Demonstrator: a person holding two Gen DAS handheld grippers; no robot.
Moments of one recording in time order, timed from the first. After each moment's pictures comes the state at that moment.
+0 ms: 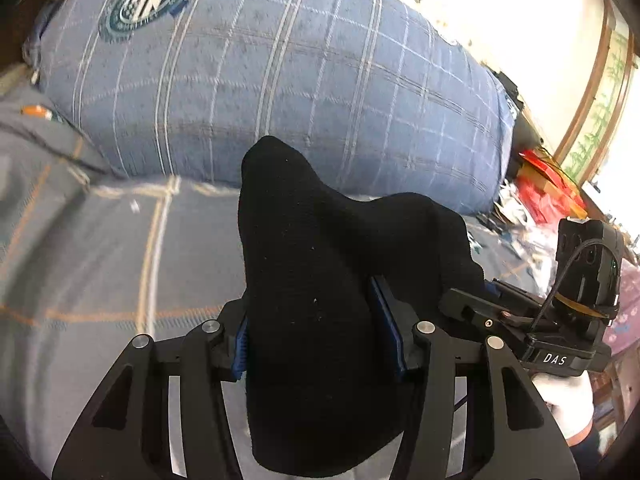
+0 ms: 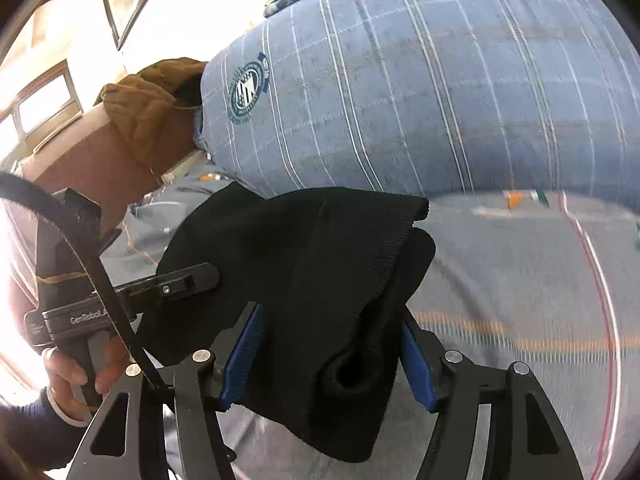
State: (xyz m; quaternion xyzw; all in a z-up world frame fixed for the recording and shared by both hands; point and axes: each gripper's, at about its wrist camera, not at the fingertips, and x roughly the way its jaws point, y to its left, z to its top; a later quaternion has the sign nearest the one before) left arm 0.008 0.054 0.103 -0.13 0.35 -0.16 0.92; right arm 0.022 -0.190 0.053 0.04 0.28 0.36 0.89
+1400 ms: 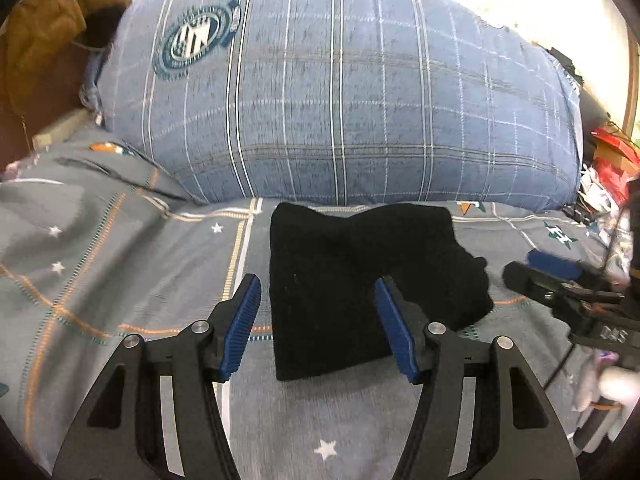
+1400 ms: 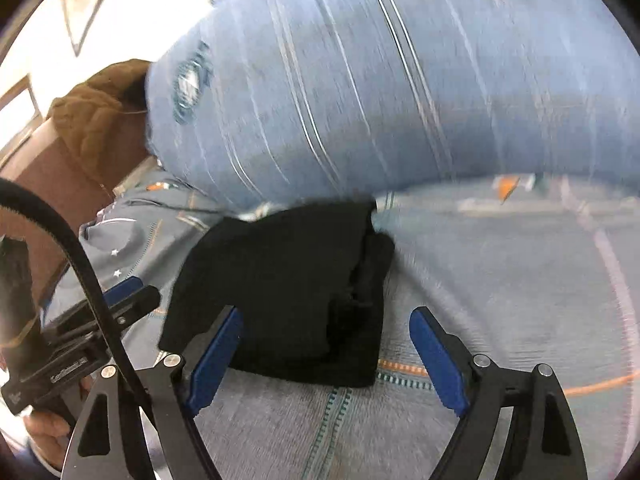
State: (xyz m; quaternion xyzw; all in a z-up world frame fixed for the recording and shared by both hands) left arm -0.010 0.044 0.087 -0.03 0.31 -0.01 0.95; right arm 0.068 -0.167 0.035 0.04 0.30 0.30 0.90
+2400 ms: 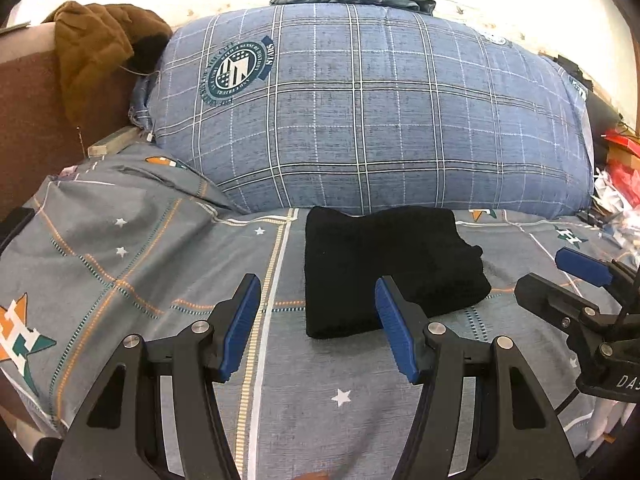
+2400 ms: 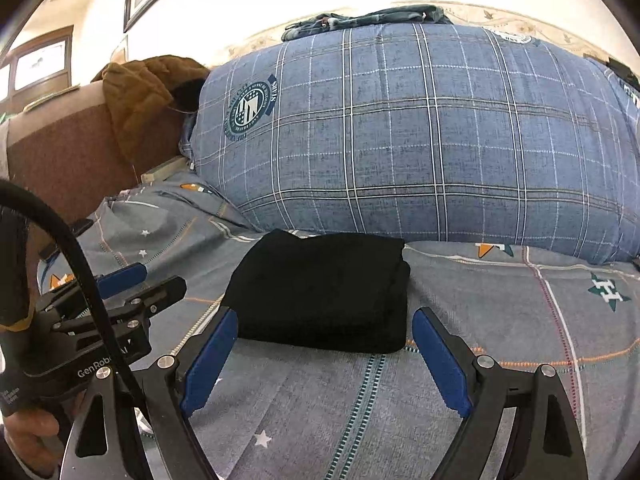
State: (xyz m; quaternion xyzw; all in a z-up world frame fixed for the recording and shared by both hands) left arm -0.072 0.039 0.097 -0.01 0.27 0.05 0.96; right arm -0.042 -0.146 0.059 -0.02 0.21 0.28 0.94
